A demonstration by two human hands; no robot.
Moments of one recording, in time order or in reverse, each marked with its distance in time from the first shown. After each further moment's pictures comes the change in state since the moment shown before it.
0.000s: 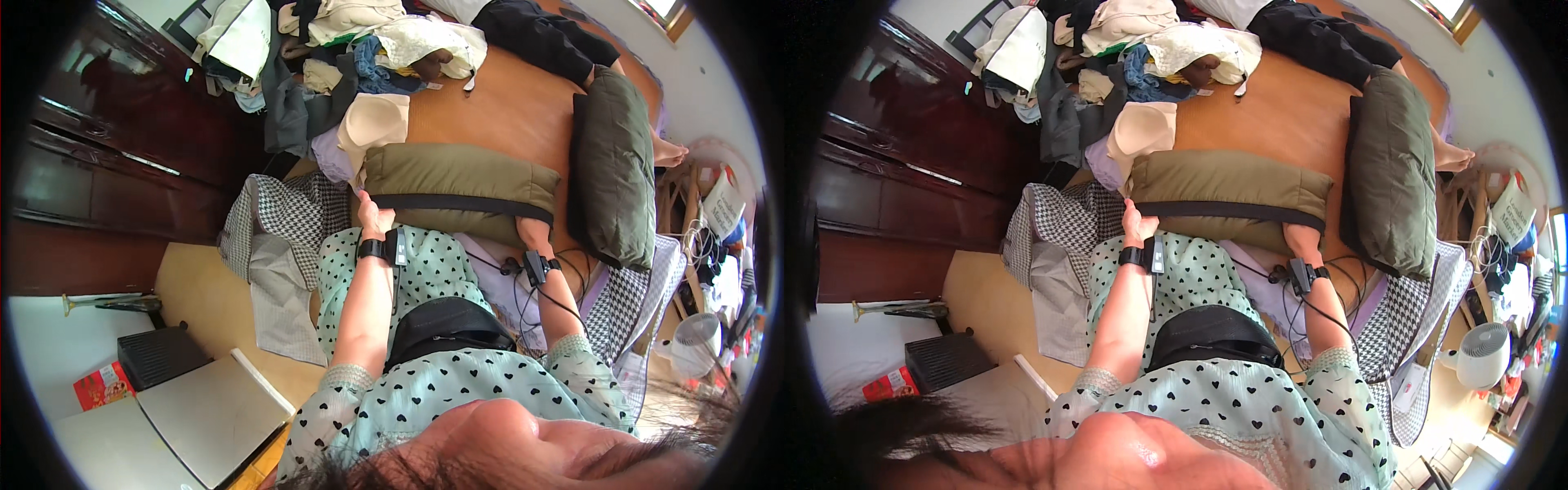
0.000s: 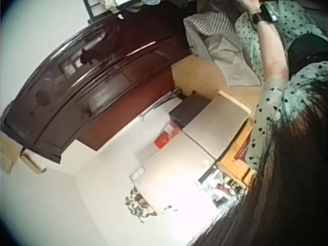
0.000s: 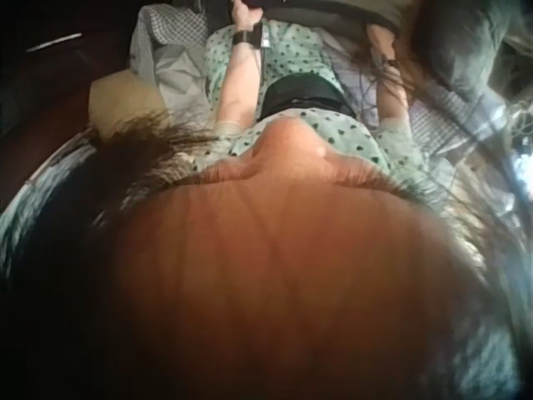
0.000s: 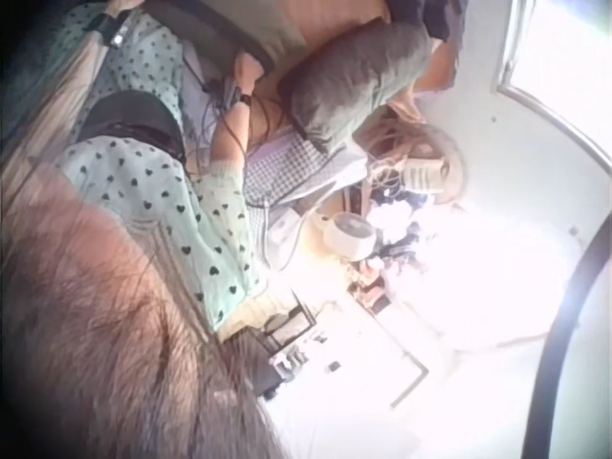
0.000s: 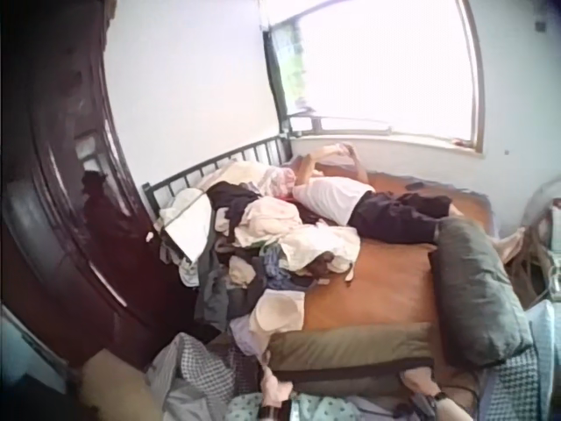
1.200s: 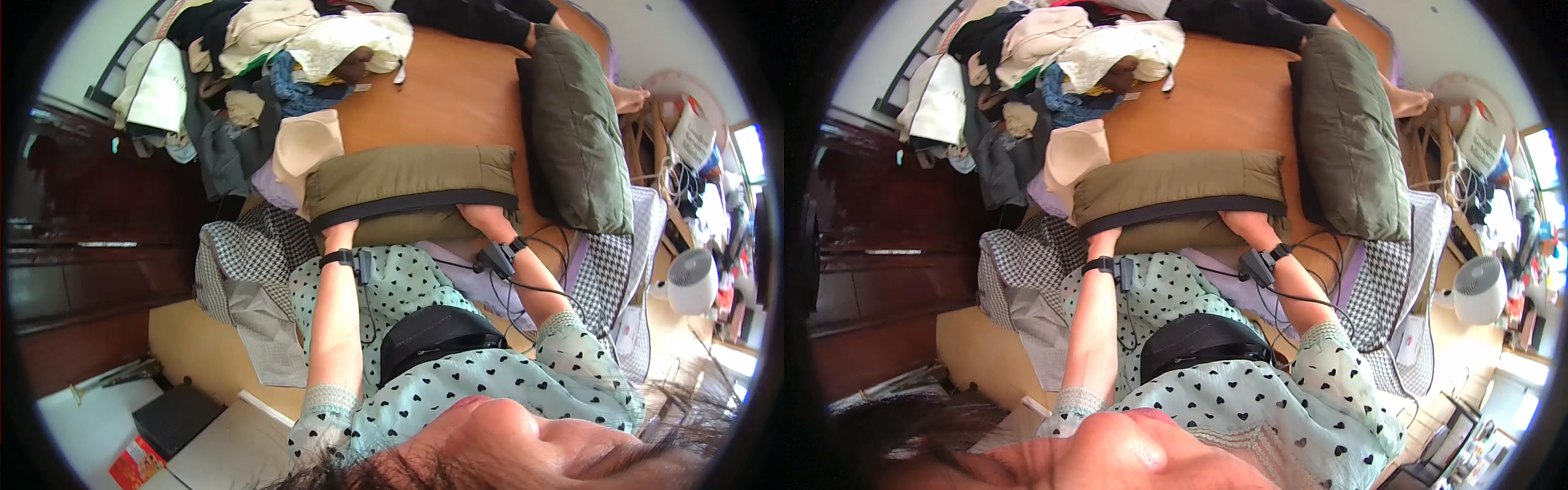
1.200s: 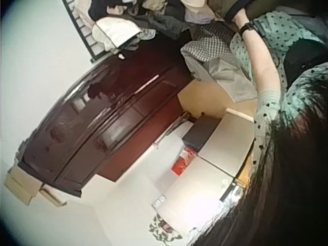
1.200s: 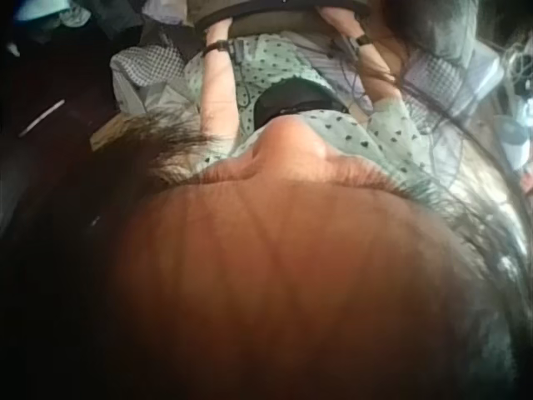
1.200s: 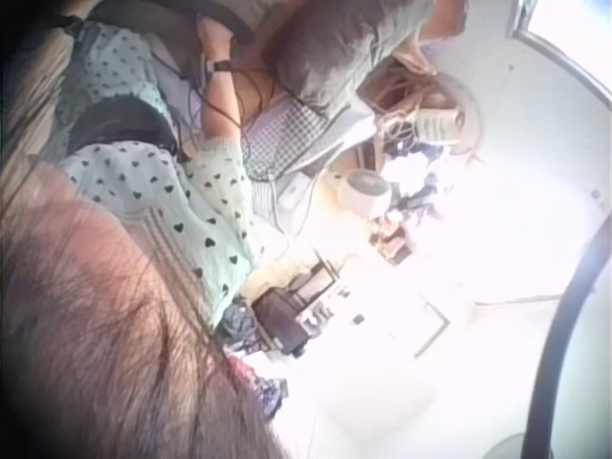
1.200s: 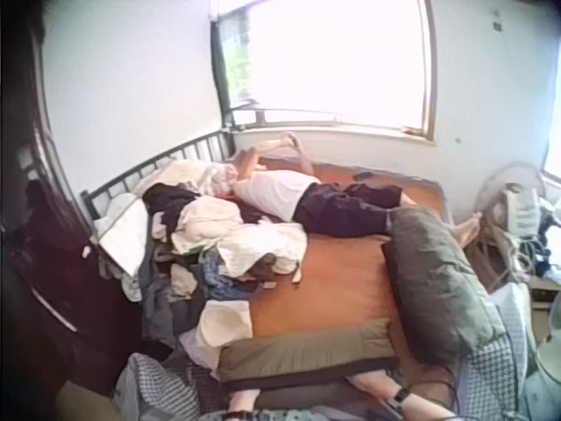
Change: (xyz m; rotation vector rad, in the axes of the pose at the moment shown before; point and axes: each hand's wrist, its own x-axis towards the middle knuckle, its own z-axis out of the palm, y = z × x) left_hand 0.038 -0.003 0.003 2.242 -0.203 0.621; right_hand 0.047 -0.058 -0.021 0.200 -0.238 0.149
